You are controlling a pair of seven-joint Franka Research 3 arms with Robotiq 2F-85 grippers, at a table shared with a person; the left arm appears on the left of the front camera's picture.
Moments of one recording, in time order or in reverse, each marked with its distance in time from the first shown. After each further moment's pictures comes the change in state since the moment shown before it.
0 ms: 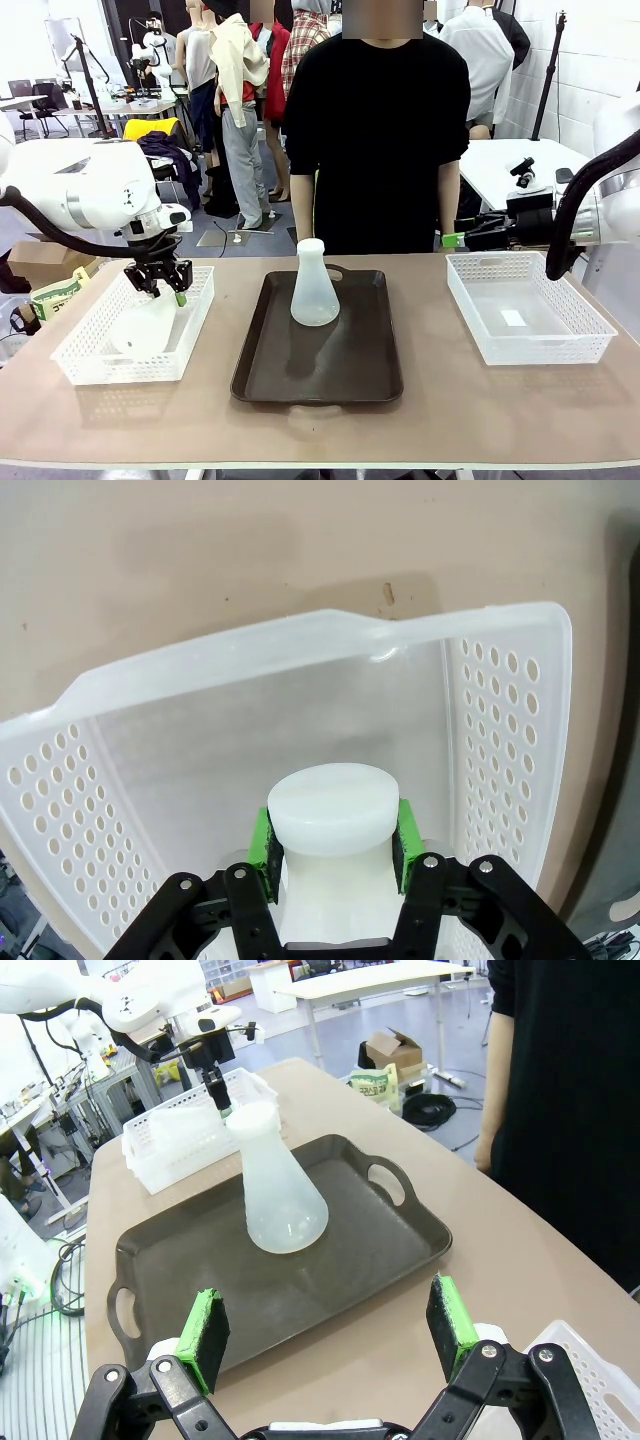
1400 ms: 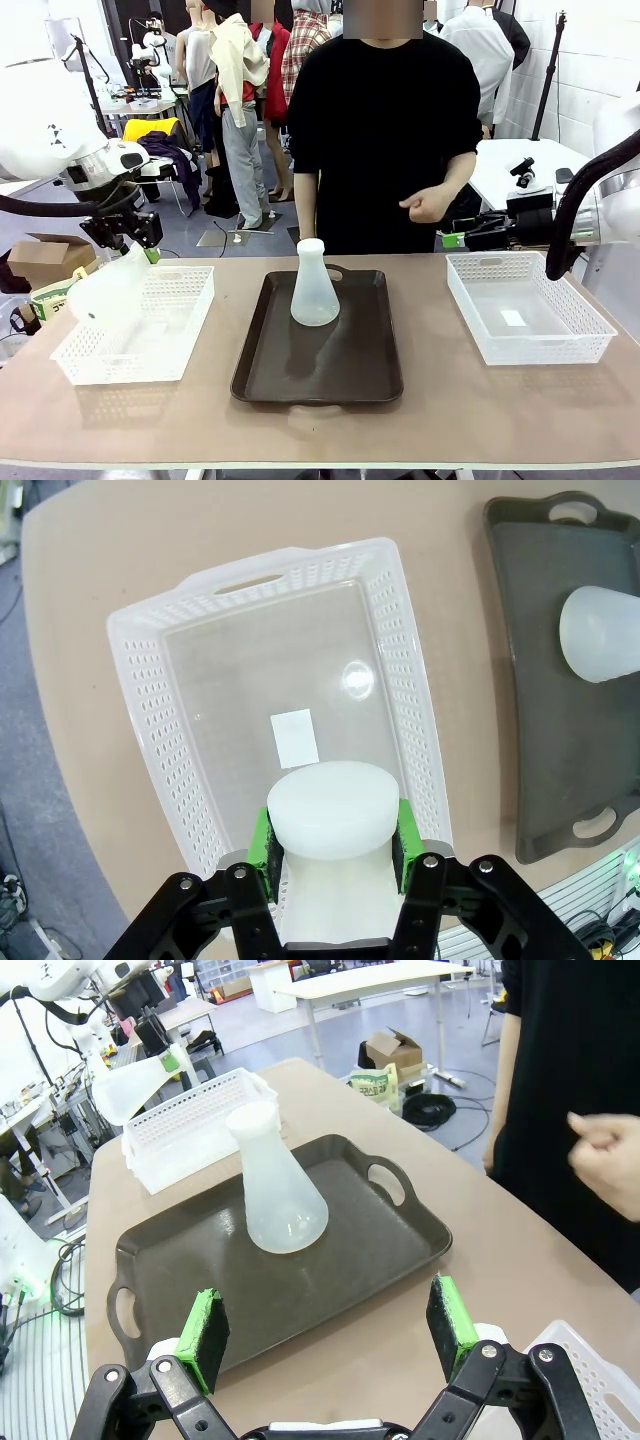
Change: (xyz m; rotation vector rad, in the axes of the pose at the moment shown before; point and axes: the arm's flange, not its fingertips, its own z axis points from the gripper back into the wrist) left arm -0.083 -0.008 0.137 -0.022 -0.179 -0.054; right arm 0.000 0.000 0.000 0.000 0.000 0.000
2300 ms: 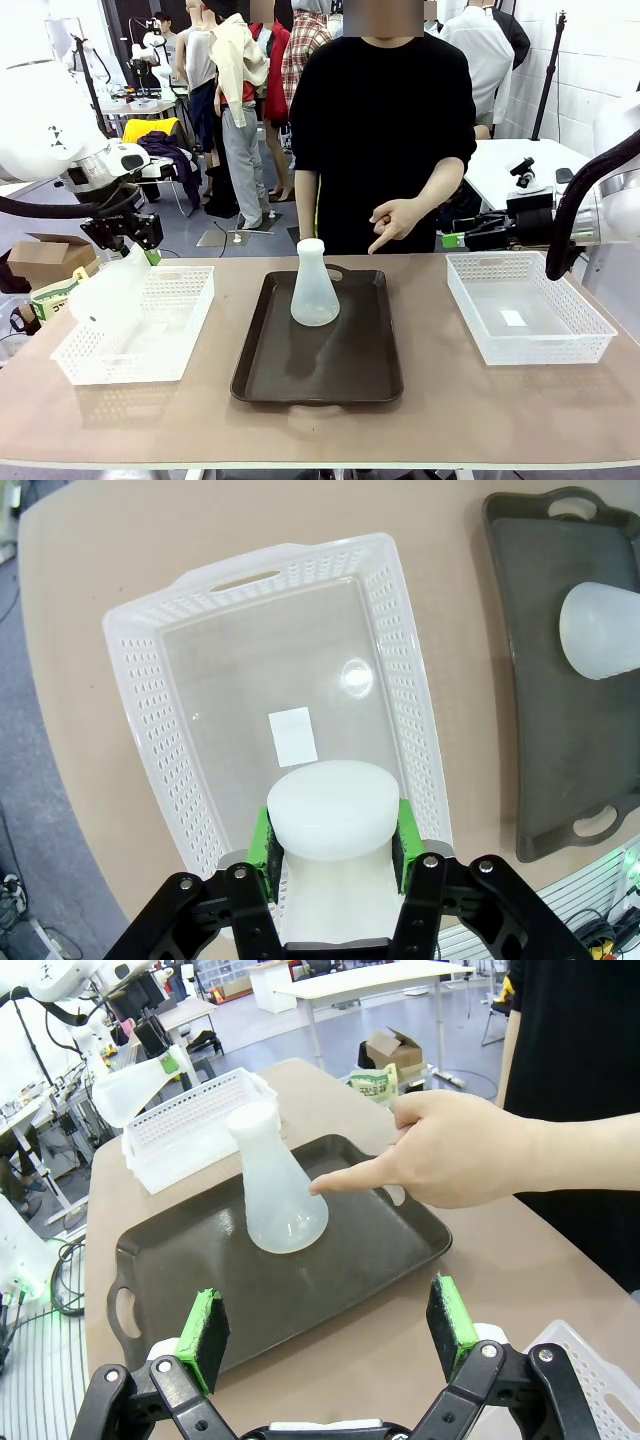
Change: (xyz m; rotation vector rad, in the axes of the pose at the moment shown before) left arm -0.001 -0.001 -0.001 -0.001 0.003 -0.001; right arm 0.000 0.000 0.000 0.000 0.000 0.000
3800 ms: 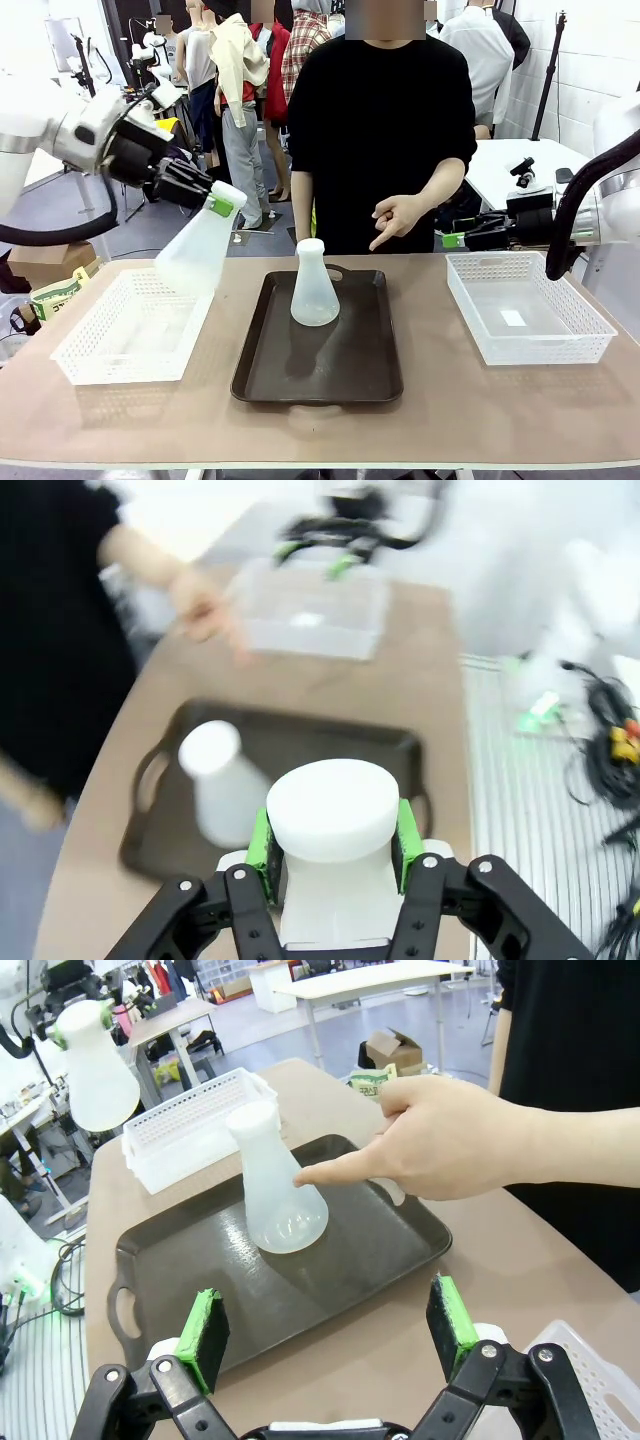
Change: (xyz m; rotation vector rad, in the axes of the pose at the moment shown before) left arm -0.044 -0.096 0.068 -0.730 -0.632 -1.100; right arm 0.000 0.000 0.000 0.000 0.000 0.000
